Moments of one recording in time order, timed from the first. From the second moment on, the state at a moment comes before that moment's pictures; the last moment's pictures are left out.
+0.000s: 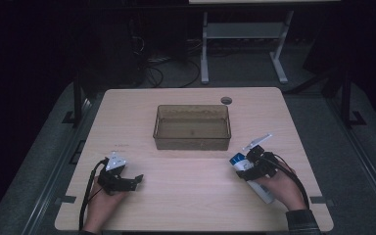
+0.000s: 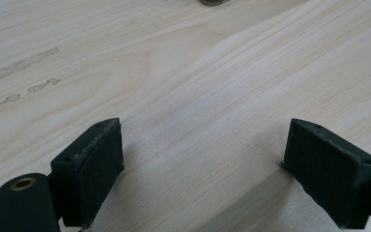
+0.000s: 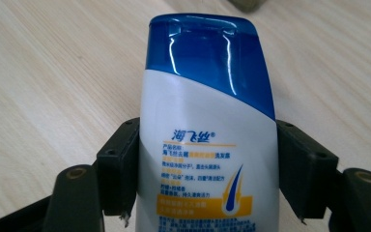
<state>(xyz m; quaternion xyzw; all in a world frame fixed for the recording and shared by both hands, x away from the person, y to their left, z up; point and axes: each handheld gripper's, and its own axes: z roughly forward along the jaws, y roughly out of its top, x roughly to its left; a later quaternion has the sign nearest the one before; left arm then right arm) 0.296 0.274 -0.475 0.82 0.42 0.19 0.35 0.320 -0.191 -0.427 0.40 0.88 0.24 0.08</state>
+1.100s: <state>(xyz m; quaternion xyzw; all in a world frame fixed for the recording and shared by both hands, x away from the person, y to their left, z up) 0.296 0.274 -0.475 0.82 0.42 0.19 0.35 0.275 -0.232 -0.397 0.42 0.77 0.45 0.17</state>
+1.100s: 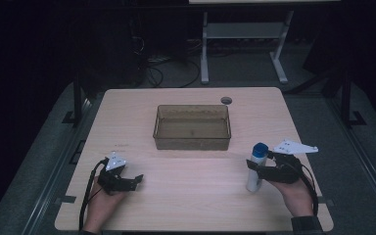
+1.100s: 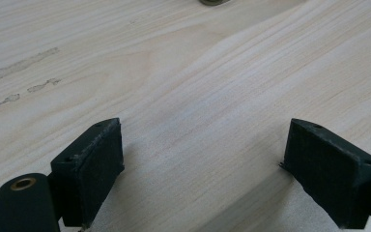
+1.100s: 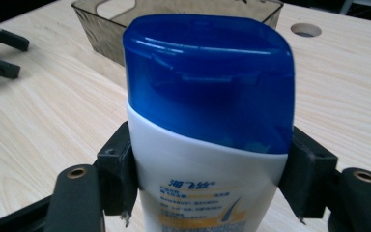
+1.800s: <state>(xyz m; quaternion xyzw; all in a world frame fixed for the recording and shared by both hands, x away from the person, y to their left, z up) 0.296 0.274 -0.475 0.82 0.42 0.19 0.35 0.276 -0.234 -0.379 0.41 0.76 0.47 0.21</state>
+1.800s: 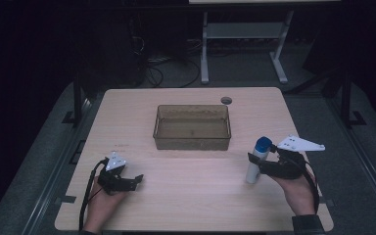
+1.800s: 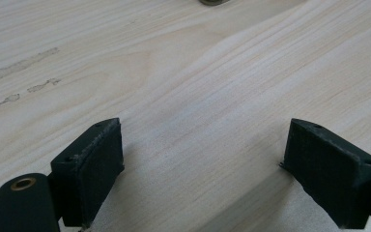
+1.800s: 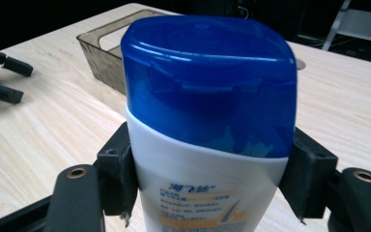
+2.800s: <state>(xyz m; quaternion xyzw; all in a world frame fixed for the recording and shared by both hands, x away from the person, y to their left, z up) 0.296 0.274 -0.475 0.82 0.42 0.19 0.35 0.309 -0.218 -0.341 0.38 0.75 0.49 0.24</state>
